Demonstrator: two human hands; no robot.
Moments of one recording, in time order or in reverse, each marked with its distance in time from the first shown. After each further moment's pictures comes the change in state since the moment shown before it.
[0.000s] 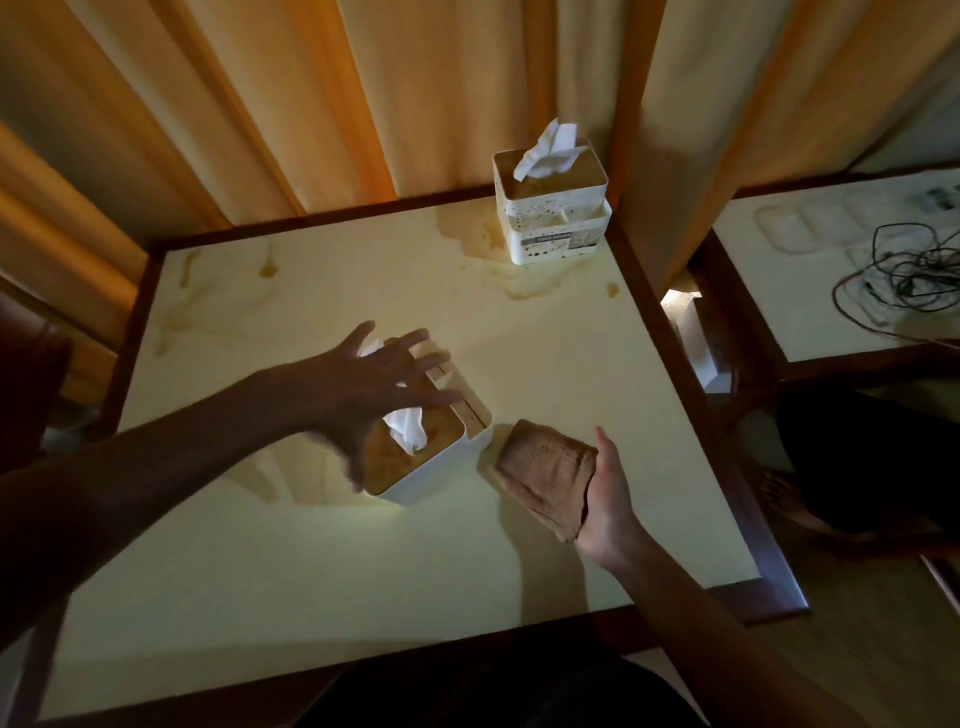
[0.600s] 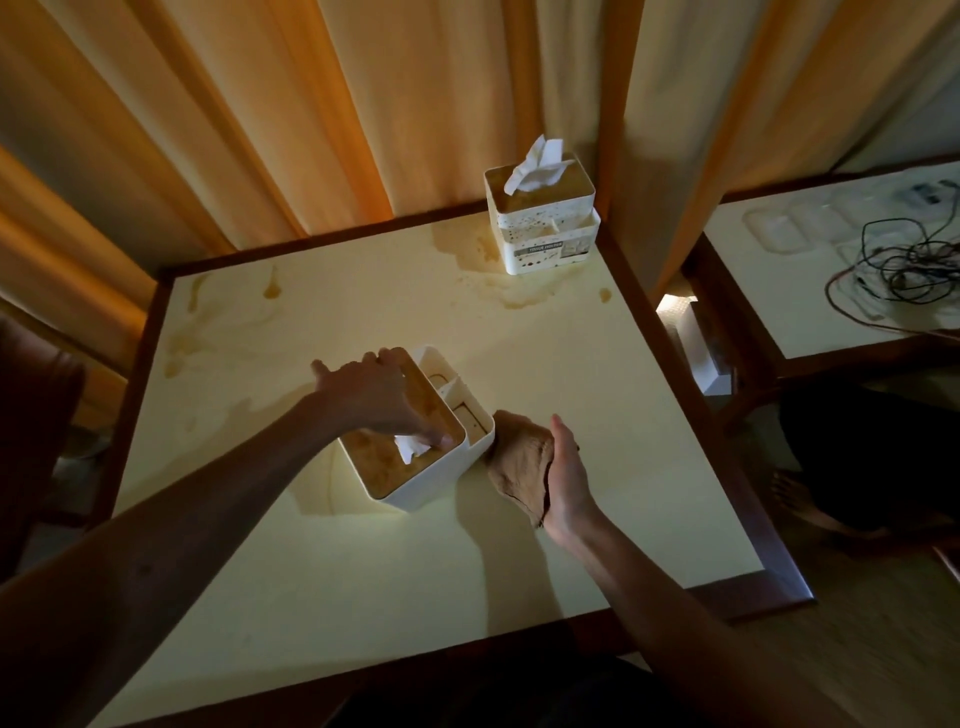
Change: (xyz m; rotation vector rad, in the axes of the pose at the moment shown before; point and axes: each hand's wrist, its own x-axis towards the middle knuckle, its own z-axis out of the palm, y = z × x) left_hand 0.021 0.027 -0.014 -0.507 -0.055 -0.650; right_hand -0.003 0.009 0.040 -0.033 -0.152 -0.079
